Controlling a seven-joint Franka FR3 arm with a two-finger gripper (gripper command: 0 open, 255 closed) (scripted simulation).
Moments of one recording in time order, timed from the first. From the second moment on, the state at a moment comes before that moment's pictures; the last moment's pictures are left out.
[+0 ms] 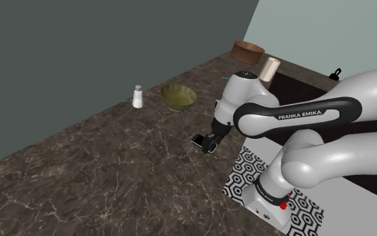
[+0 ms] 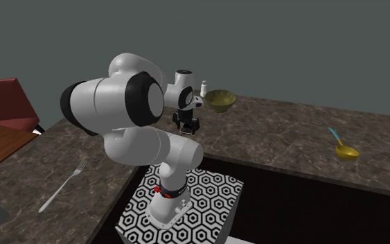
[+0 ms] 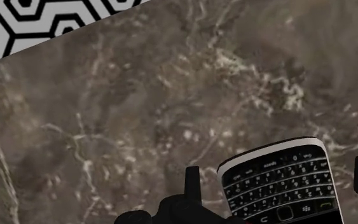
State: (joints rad) arm 0.17 -0.76 0.28 -3.00 0.26 2.26 0.16
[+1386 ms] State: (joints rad) arm 0.17 -0.82 0.27 -2.95 0.24 2.15 0.17
